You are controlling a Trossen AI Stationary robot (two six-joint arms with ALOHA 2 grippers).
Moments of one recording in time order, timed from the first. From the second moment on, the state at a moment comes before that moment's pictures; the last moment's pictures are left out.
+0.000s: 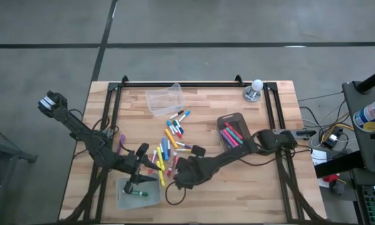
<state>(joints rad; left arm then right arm) -0.70 1.04 0.55 0.49 -0.42 -0.21 0.38 2.31 1.91 -0.97 0.49 0.68</state>
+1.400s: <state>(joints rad) -0.51 1.30 0.58 0.52 -0.54 -0.24 0.62 2.12 1.90 -0.93 1.05 0.60</state>
